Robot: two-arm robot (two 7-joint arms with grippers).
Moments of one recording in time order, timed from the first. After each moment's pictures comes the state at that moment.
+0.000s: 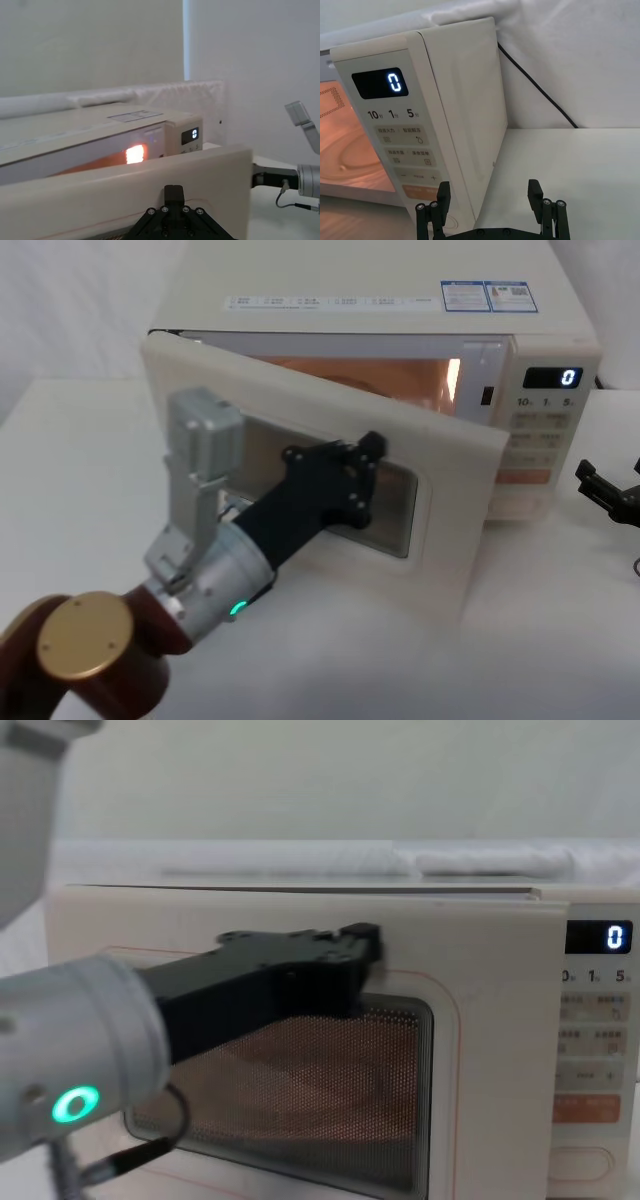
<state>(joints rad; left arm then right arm) -0.08 0.38 0.38 -1.88 -0.38 0.06 -0.33 0.06 0.28 0.02 -1.58 0.42 0.16 0.32</state>
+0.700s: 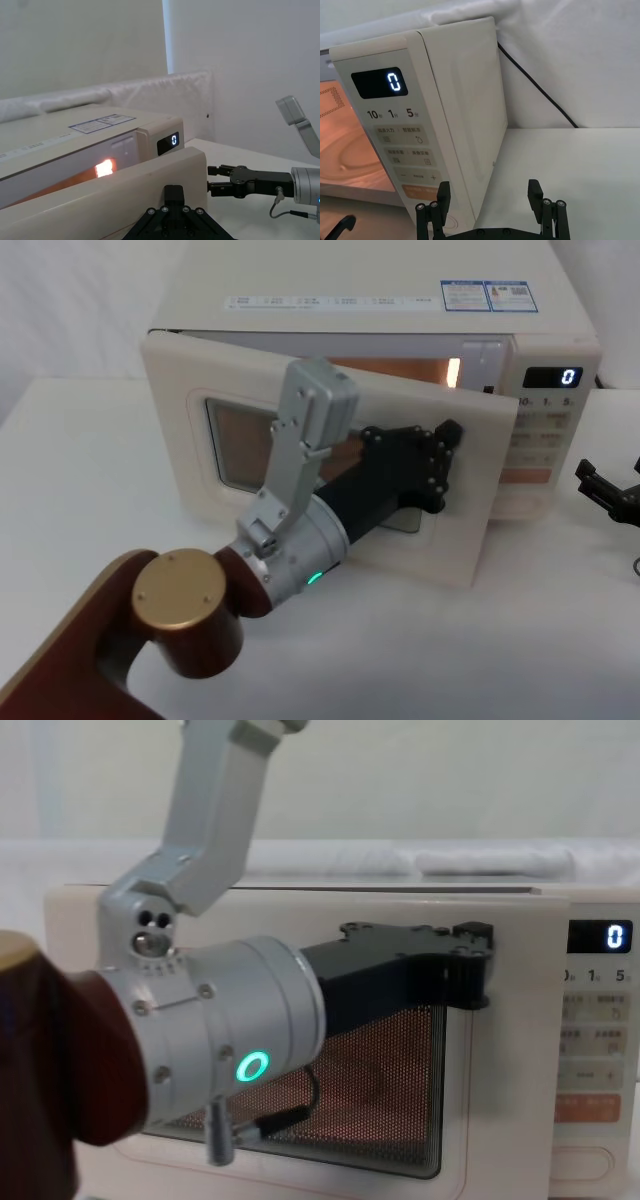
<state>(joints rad) -0.23 0.27 0.50 -1.77 -0.29 0.13 -0.32 0.06 0.28 0.02 -1.58 0.42 0.16 0.32</state>
